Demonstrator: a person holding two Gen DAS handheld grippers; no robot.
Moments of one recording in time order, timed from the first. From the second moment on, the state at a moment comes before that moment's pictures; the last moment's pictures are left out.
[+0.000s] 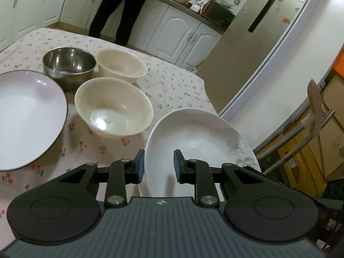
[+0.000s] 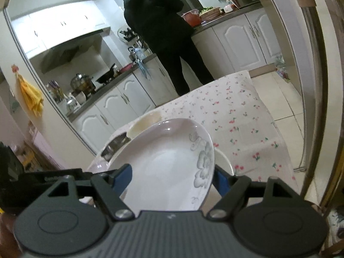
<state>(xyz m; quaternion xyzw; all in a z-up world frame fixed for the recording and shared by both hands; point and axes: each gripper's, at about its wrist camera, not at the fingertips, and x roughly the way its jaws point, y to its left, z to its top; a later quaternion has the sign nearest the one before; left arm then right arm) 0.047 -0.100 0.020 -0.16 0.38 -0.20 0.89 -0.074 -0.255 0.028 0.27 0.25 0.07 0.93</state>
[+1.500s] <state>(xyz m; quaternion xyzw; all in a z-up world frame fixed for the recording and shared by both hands) -0.094 -0.009 0.041 -0.11 0.33 -0.12 0.93 -0.174 -0.281 -0.018 0.35 0.19 -0.05 0.91</state>
